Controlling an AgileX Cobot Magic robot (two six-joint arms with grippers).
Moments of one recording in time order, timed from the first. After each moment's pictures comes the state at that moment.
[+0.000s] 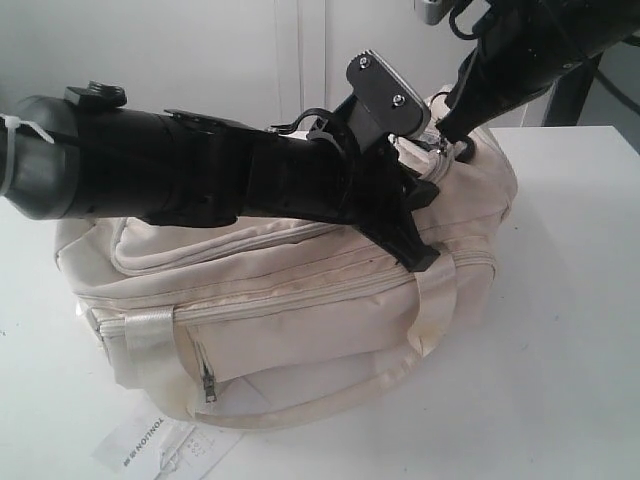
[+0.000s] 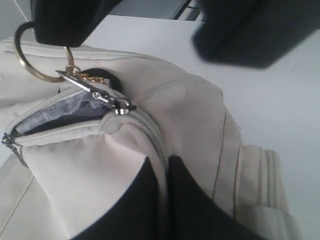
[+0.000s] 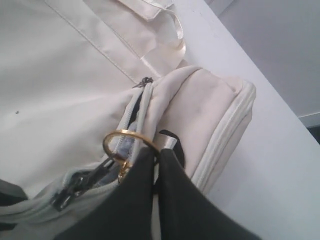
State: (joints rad) left arm -0.70 1.79 -1.25 -1.79 0.19 2.09; right arm 0.14 1.57 -1.40 0.15 0.73 -0.70
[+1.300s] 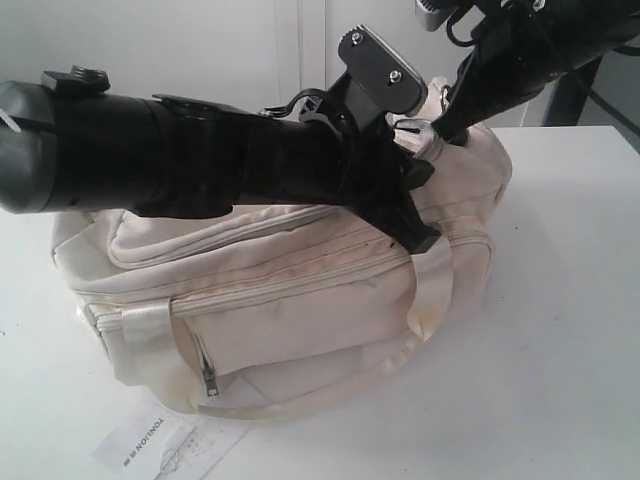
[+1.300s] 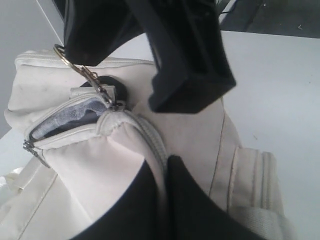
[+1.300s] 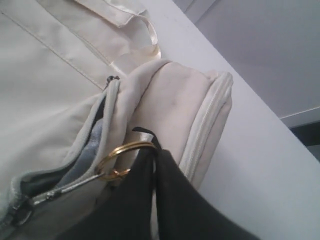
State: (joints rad) left arm -0.72 1.75 -1.25 -1.79 0.13 2.07; right arm 0.11 1.62 -1.39 0.11 0.62 -0.66
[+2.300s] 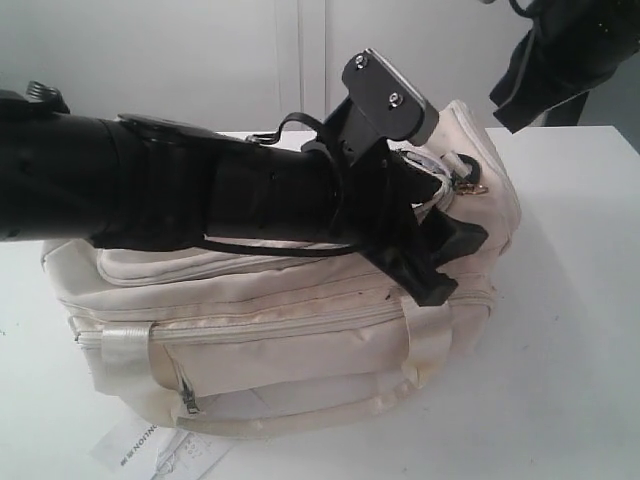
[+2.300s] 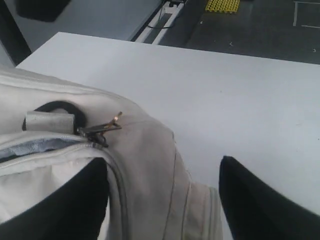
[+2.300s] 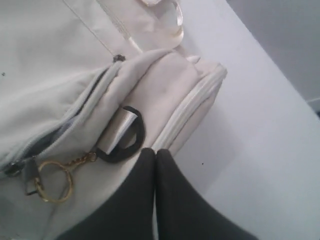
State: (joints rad) left arm -0.75 1.66 -1.14 -1.79 0.29 2.02; right arm 0.04 1.50 -1.43 0.23 0.92 -0.80
